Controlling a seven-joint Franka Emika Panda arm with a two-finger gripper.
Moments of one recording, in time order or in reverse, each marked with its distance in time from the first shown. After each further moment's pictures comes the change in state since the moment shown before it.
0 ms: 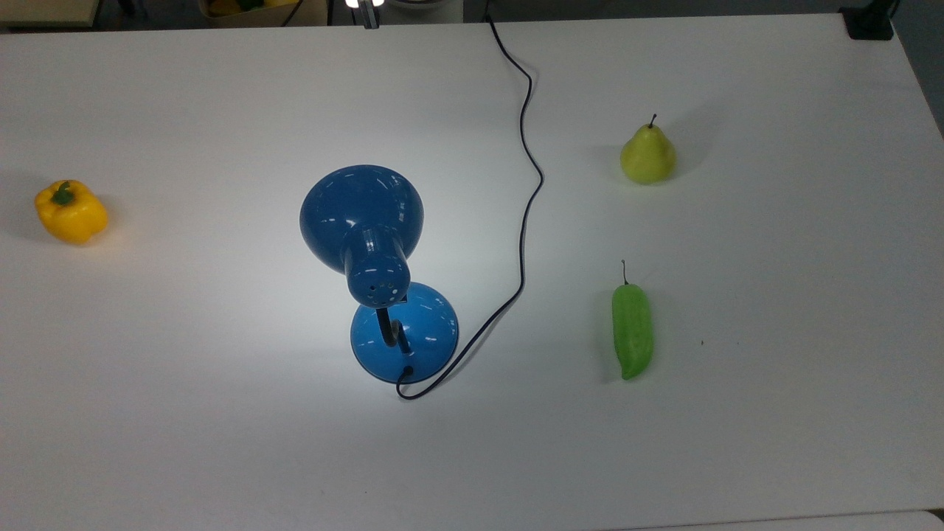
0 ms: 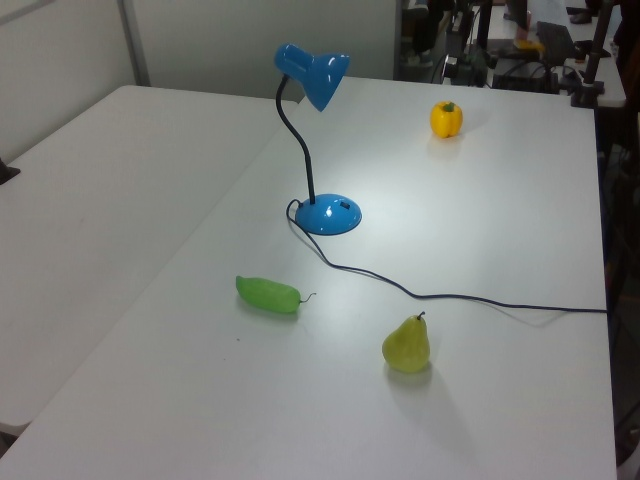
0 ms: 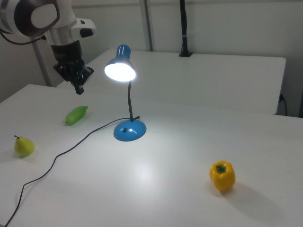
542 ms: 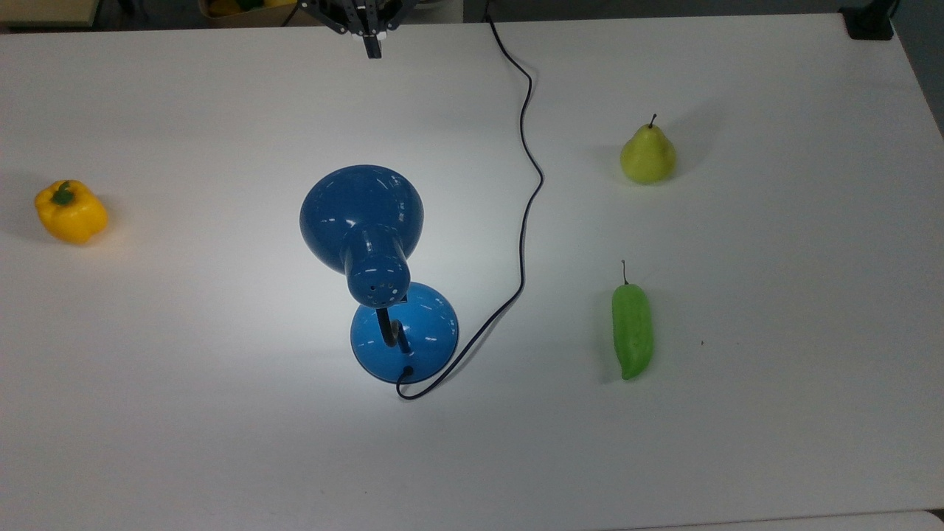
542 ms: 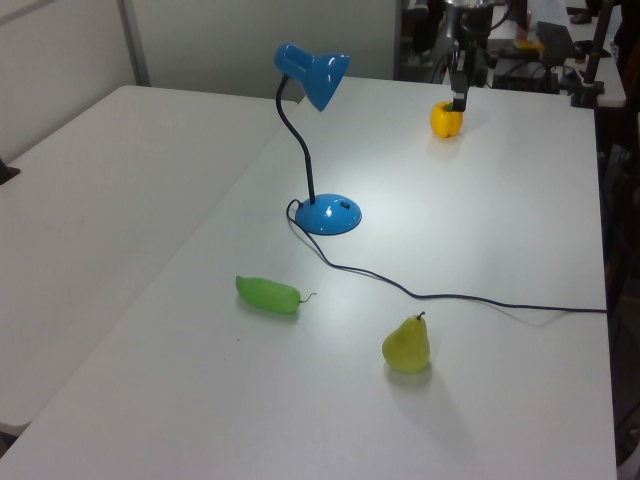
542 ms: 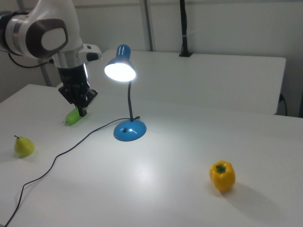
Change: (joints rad) arm 0.009 0.011 0.001 -0.132 -0.044 0.040 -0.015
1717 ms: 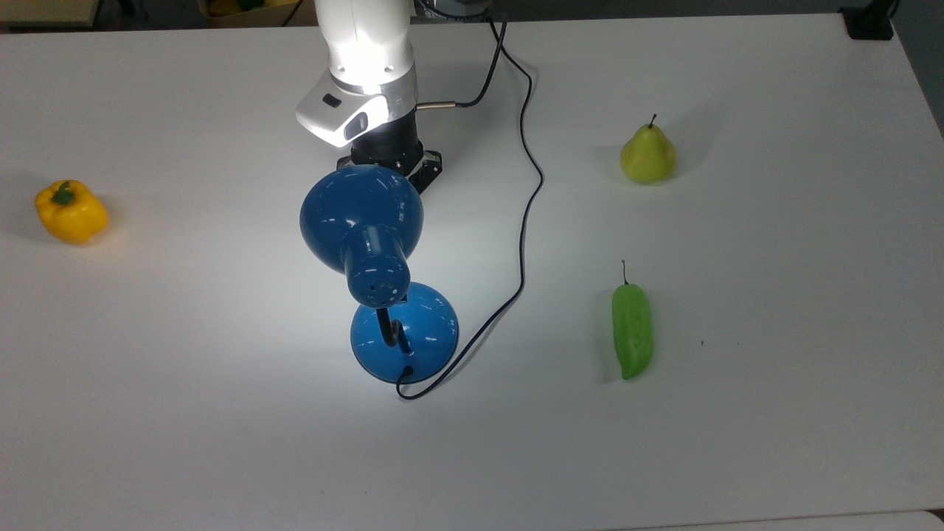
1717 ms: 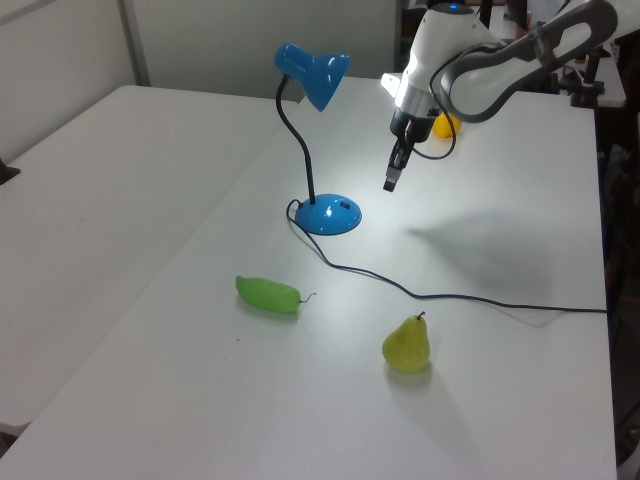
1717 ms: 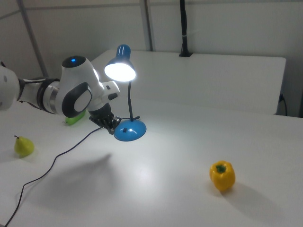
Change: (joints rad) arm 0.043 0.268 0.004 -0.187 -0.002 0.750 -0.002
